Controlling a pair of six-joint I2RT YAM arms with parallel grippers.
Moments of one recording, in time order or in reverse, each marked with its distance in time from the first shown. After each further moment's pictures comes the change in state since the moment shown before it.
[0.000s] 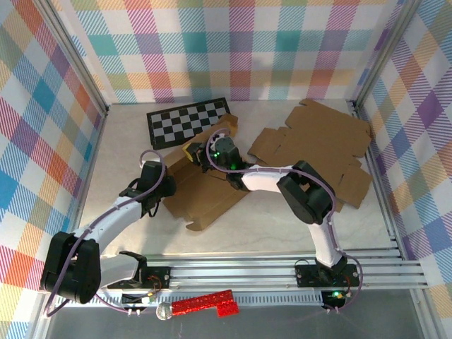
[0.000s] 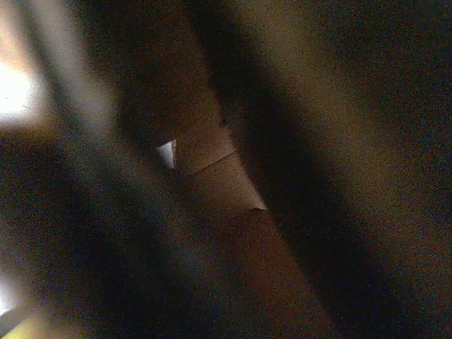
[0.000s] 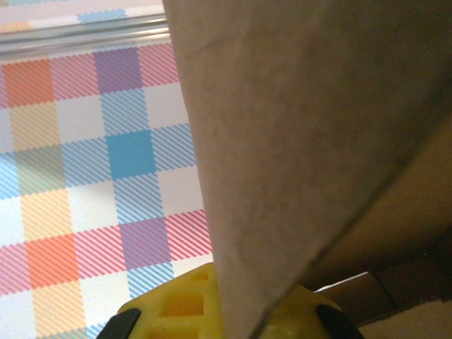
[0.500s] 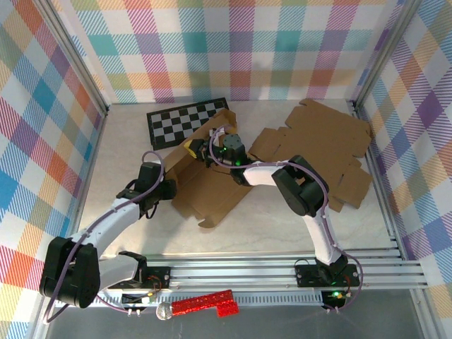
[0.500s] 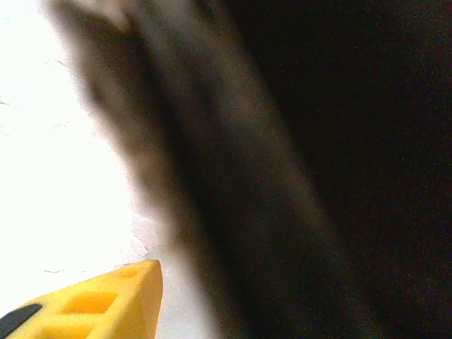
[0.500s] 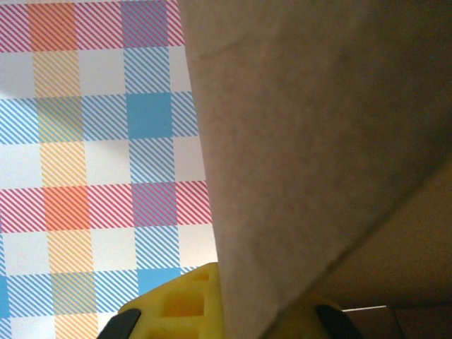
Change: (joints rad) left arm 0.012 -0.030 -0.005 -0.051 0.092 0.084; right arm -0.082 0.122 0.045 0.210 -0.230 -0.071
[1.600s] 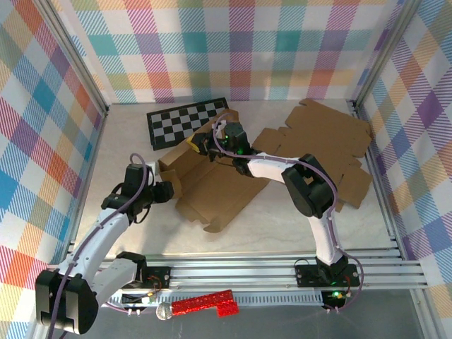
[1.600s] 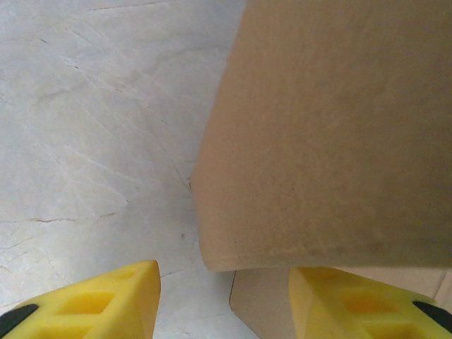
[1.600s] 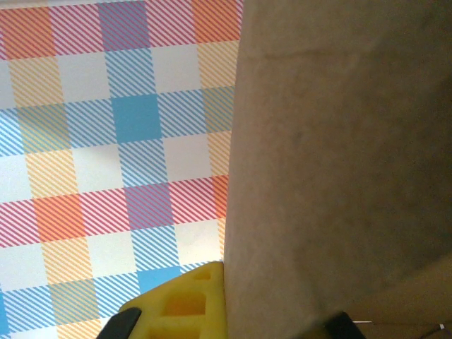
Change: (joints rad) left arm 0.063 -0.195 0.033 -0.206 0.171 0.014; right arm -0.041 -0.072 0.073 -0.240 -0.071 -0.019
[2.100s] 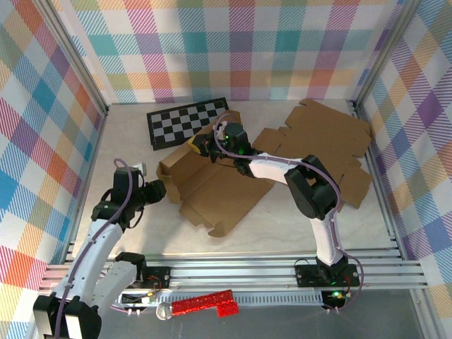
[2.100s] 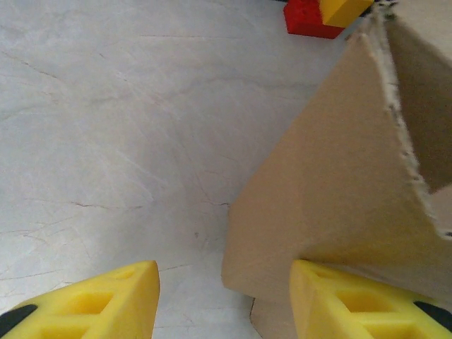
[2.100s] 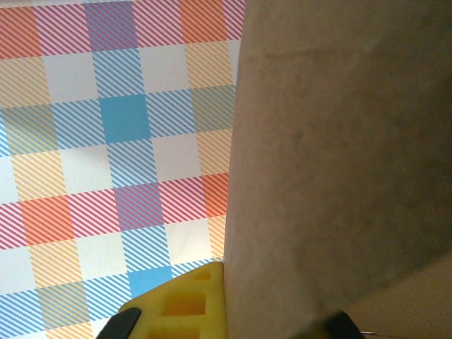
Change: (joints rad) left arm 0.075 -0.142 0.003 -0.071 0.023 -0.084; right arm 0.002 -0.032 -0.024 -0.061 0.011 -0.023
